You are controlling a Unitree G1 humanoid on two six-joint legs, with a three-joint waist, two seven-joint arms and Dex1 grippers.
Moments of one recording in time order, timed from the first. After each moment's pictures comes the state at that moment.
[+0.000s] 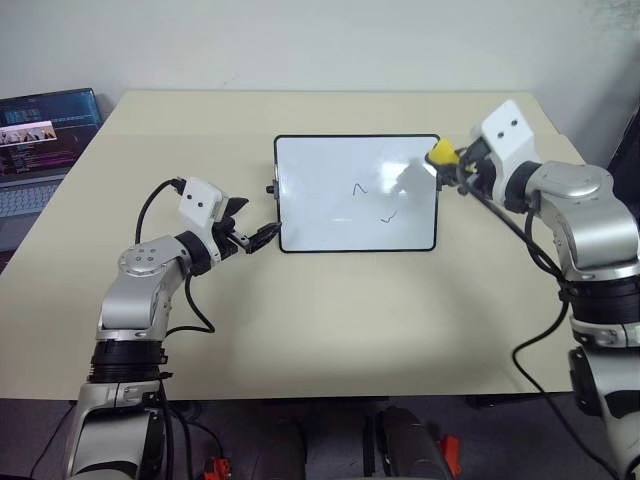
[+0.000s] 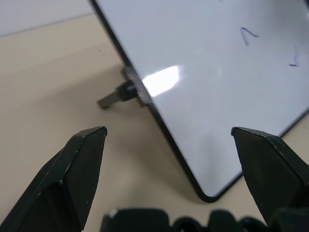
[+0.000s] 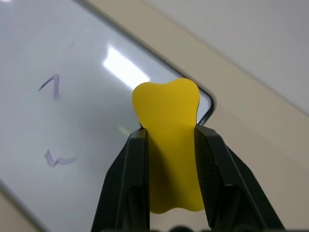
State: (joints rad) left arm -0.50 0.60 0.10 0.10 -0.30 0.40 -0.76; right arm -0.83 -0.67 0.09 -0.04 0.06 0.73 0.72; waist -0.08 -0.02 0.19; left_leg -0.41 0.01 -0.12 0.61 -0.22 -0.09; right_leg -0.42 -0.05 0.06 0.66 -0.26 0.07
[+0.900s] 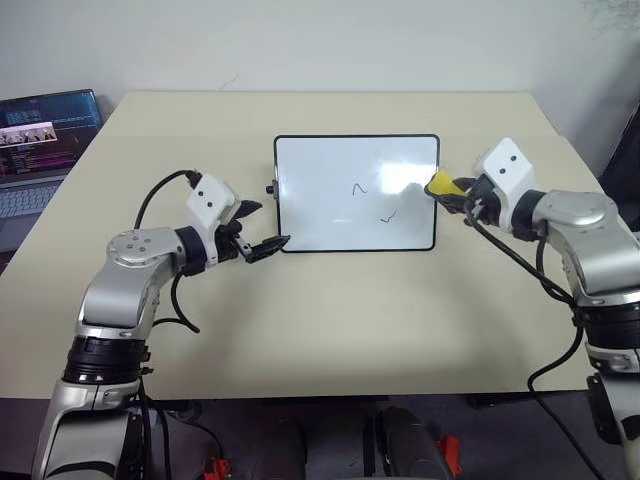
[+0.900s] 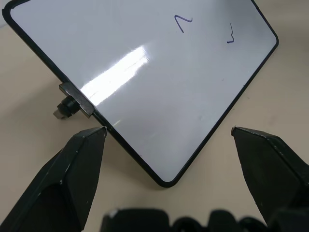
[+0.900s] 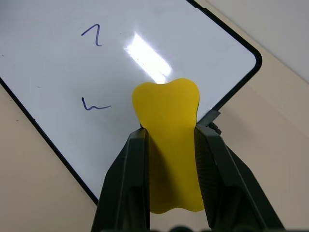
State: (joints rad) left arm -0.50 0.69 0.04 -0.02 -0.29 0.48 -0.87; right arm -0.68 -0.70 0.05 -0.07 0.10 0.62 0.74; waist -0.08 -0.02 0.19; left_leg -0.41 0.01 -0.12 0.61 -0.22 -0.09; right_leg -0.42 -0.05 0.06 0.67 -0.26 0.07
